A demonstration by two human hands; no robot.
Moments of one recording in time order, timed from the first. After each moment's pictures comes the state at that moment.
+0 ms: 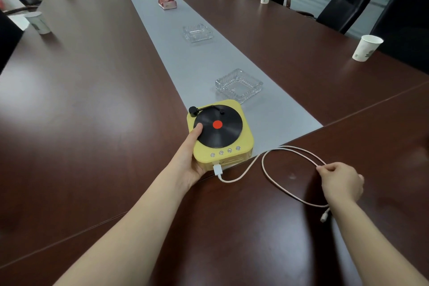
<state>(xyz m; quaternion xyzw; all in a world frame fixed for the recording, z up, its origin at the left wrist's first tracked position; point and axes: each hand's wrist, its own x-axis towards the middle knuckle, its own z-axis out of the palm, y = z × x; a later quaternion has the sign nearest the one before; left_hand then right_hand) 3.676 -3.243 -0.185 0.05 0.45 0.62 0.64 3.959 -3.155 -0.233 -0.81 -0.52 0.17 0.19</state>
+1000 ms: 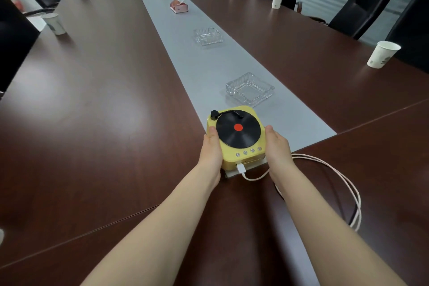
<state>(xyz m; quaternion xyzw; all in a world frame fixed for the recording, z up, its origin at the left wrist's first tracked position) 3.694 -3.209 -0.203 0.10 0.65 0.56 0.50 3.808 -3.160 -0.185 -0.59 -0.49 0.55 0.33</state>
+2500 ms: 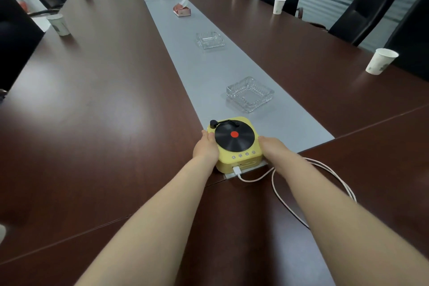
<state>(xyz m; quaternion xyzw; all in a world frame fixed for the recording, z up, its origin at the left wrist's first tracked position) 3.680 -3.204 -0.192 0.27 0.82 0.35 0.36 3.807 -3.126 -0.194 -0.63 -0.58 0.50 0.14</state>
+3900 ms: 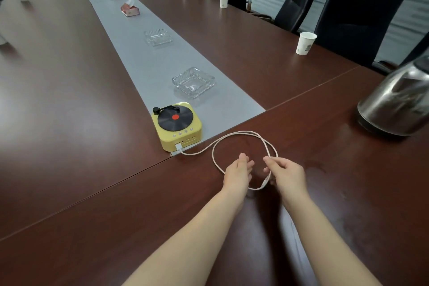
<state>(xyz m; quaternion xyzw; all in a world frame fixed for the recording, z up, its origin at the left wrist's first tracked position) 3.901 -3.259 -0.197 0.18 0.60 0.49 0.61 4.001 -3.236 -0.203 -0.63 -0.42 0.52 0.41</state>
